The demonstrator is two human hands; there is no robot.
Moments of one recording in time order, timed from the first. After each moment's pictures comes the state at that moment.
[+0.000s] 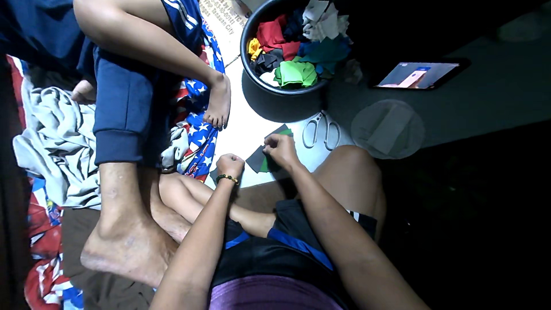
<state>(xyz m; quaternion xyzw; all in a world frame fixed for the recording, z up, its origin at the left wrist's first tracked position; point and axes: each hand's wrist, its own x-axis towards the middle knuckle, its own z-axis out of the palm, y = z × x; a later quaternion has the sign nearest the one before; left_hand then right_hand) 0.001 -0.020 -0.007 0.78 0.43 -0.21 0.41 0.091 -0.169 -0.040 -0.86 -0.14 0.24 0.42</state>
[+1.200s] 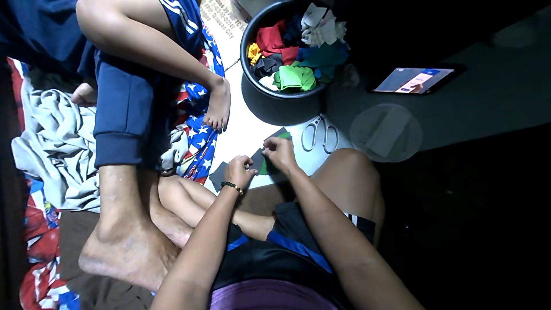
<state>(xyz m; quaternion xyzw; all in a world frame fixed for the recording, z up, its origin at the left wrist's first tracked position) -0.006 -0.033 -0.023 0.88 0.22 -0.20 0.37 0.090 -0.168 -0.045 -0.86 -0.13 0.24 0.43</state>
